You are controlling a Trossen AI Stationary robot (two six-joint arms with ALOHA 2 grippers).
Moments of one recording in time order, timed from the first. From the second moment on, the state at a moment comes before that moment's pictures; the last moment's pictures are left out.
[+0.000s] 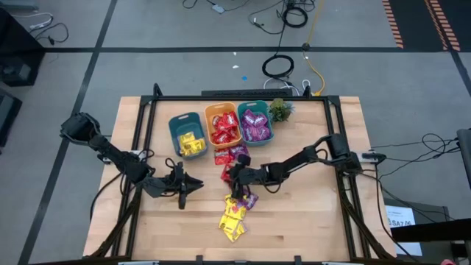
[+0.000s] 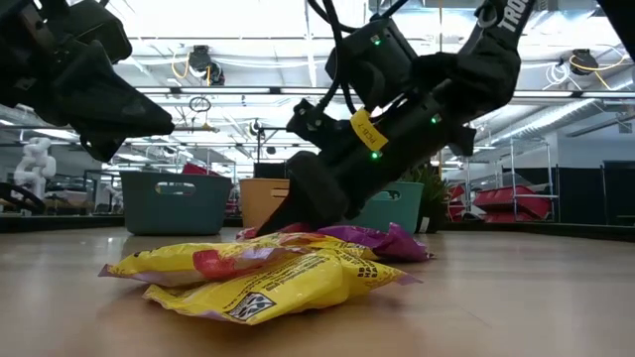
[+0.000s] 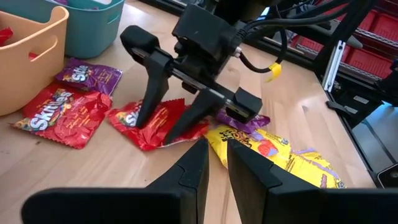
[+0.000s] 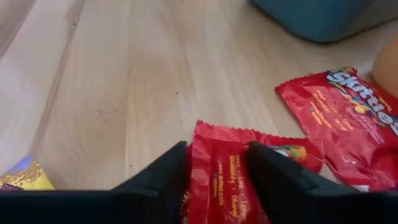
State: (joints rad) left arm -0.62 1.25 0.23 0.62 -0.65 -0.60; right arm 0.16 2.13 1.04 0.46 0.29 0.19
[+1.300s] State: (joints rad) left arm -0.62 1.25 0.23 0.62 -0.64 -0.60; right arm 0.19 1.96 1.03 0.33 0.21 0.19
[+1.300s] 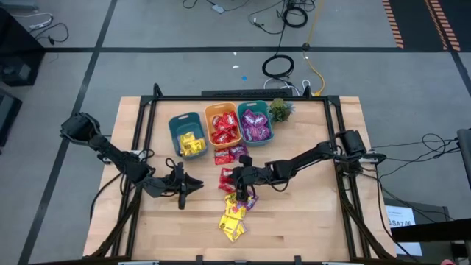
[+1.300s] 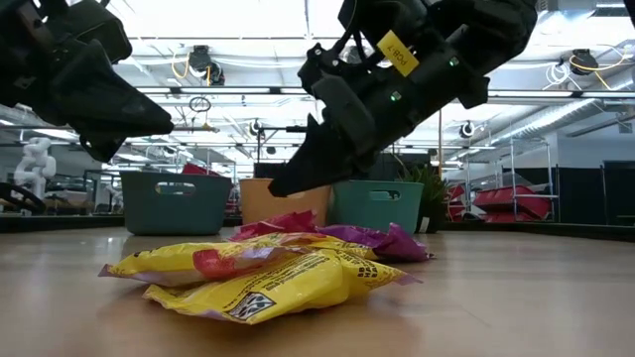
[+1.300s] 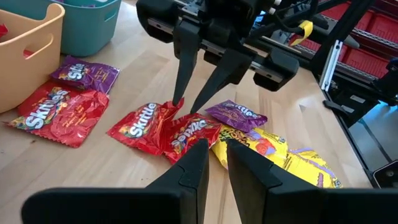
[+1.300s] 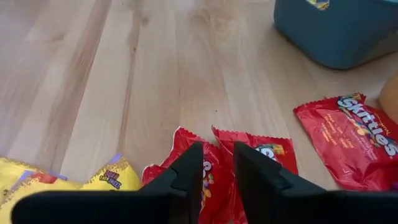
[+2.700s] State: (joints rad) left arm -0.62 1.25 0.23 0.65 -0.60 -0.60; right arm 0.14 1.87 1.03 0.23 0.20 0.22
